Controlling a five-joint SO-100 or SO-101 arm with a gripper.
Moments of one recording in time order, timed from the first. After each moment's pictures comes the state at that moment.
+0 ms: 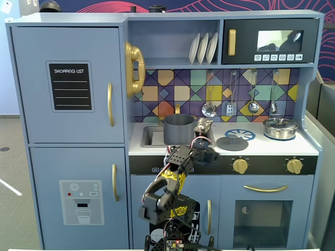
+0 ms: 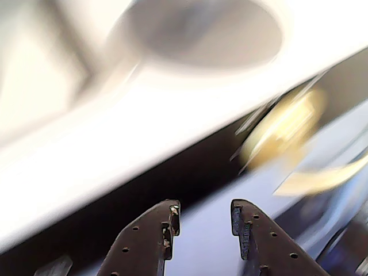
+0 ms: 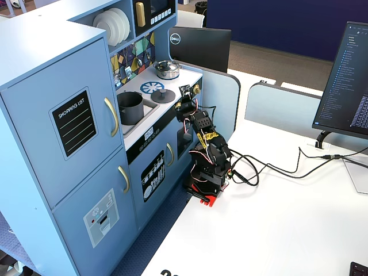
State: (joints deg) arm 34.4 160.1 138.4 38.1 -92.0
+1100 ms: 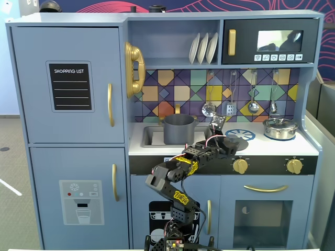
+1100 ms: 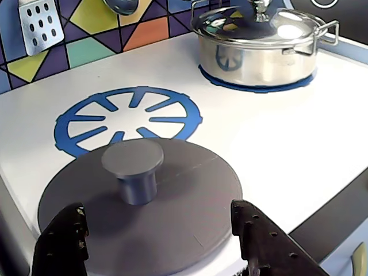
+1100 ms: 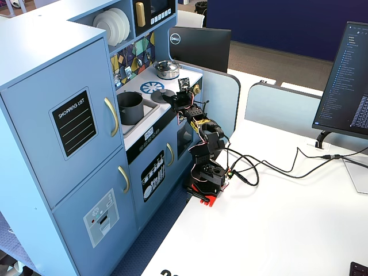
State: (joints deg) arm 37.5 133.2 136.1 -3.0 -91.1
